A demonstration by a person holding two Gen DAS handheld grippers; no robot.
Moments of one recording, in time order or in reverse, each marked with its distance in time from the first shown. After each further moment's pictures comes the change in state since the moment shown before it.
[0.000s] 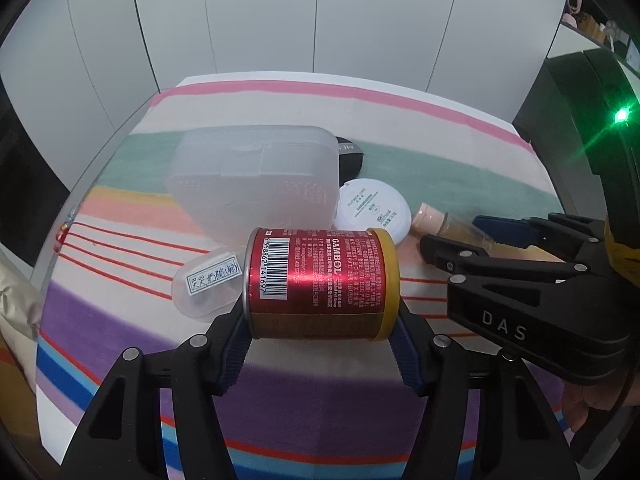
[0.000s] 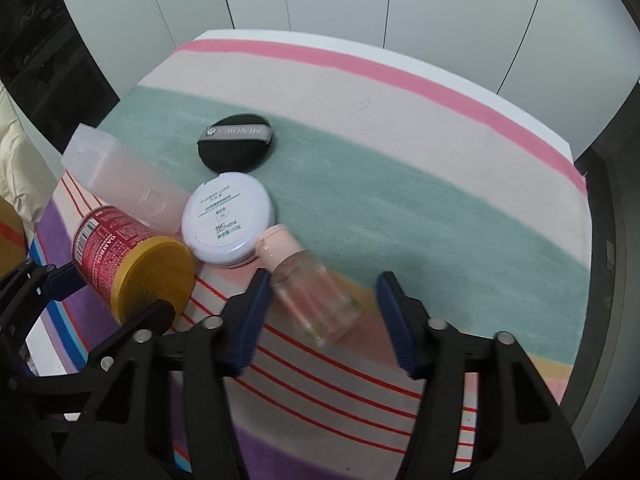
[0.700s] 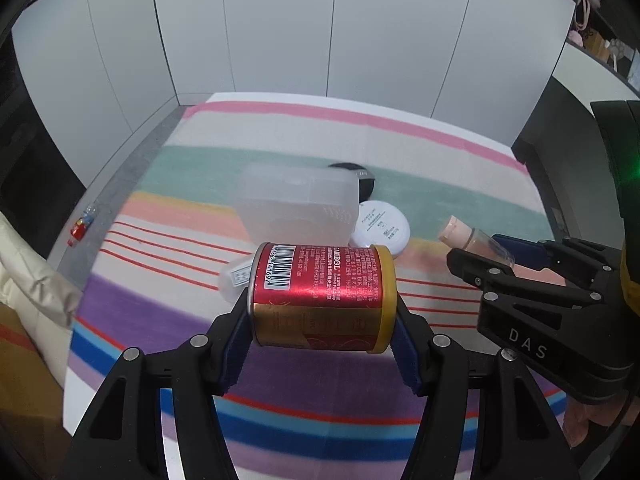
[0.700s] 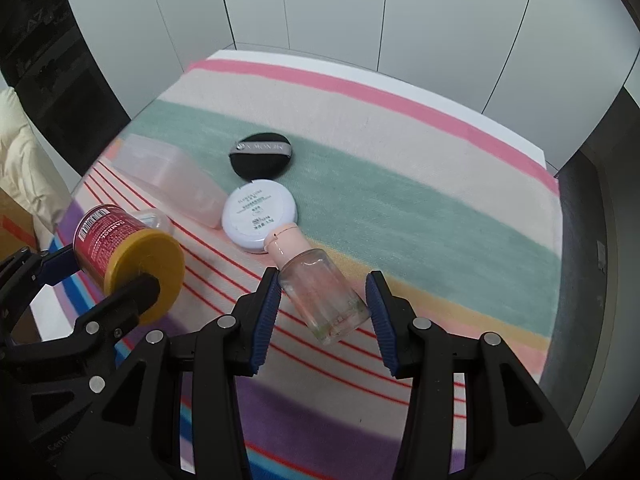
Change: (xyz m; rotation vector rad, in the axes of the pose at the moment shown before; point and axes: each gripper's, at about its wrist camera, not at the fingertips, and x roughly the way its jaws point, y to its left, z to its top) left arm -0.055 0.015 -0.002 -0.042 -0.035 0.025; right arm -0.054 0.012 -0.006 0.019 -0.046 -0.009
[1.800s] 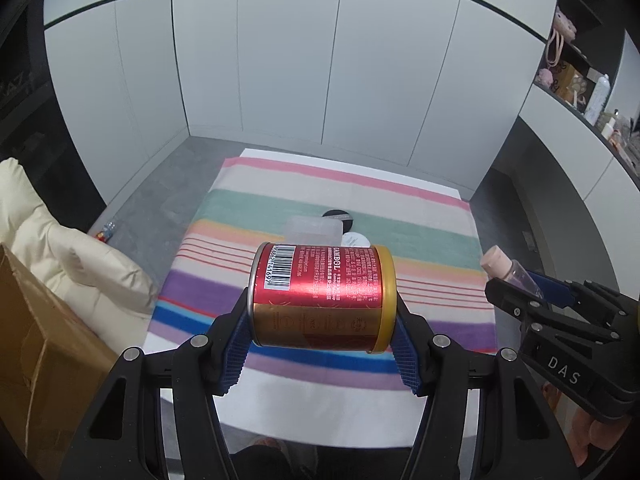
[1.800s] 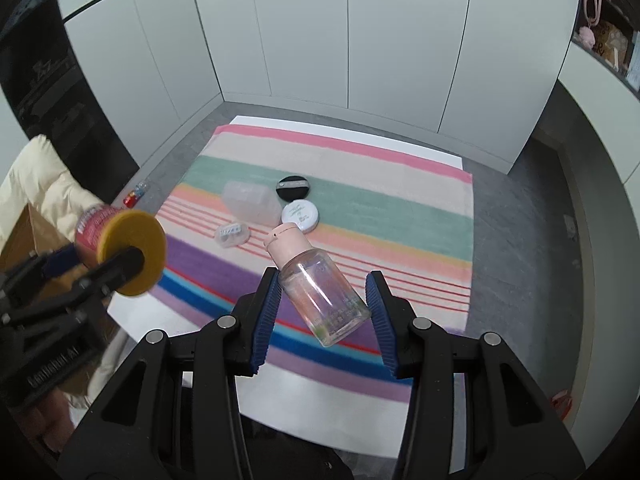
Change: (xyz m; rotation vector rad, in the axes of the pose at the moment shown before) left arm -0.194 0.020 -0.021 -0.014 -0.117 -0.044; right arm -0.212 0.037 -0.058 0.115 -0.118 -0.066
